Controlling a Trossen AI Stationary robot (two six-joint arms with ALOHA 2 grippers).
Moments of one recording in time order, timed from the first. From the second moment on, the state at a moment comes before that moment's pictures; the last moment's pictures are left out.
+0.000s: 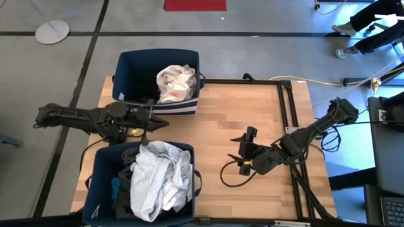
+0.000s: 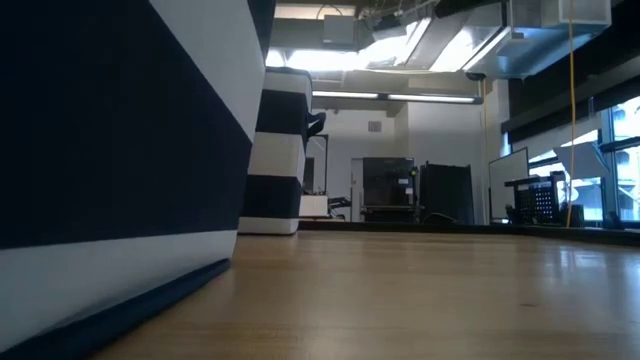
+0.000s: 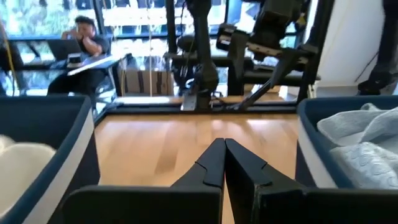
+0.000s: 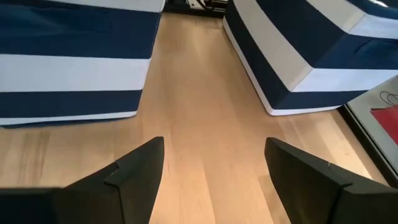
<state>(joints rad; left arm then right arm) -0.04 0.63 0.47 0.05 -0.05 0.03 0.57 1.36 1.15 -0.58 0.70 0.37</state>
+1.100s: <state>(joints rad) 0.03 0.59 0.43 0.19 -0.19 0.45 0.57 1.36 1.15 -0.57 0.70 0.36</state>
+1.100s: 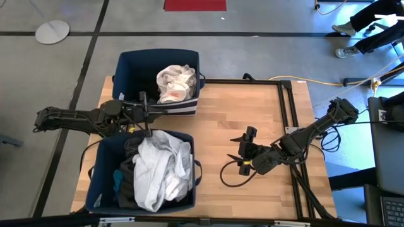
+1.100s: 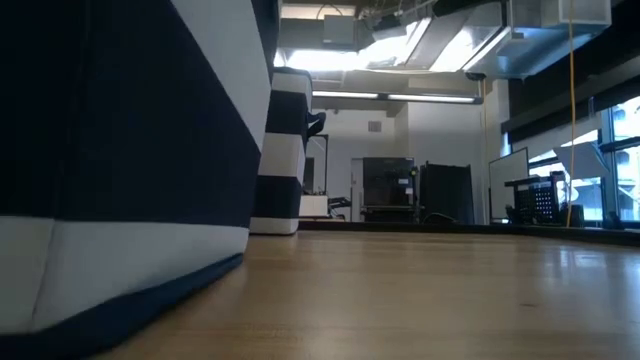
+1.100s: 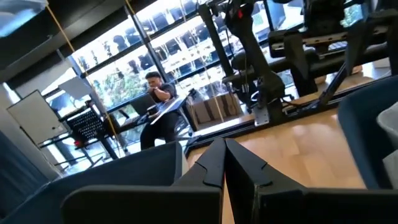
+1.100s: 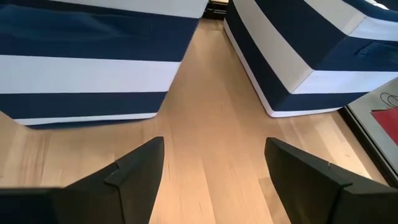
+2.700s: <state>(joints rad) 0.13 0.53 0.48 0.31 -0.60 0.76 0.57 1.37 1.15 -0.57 0.70 0.36</state>
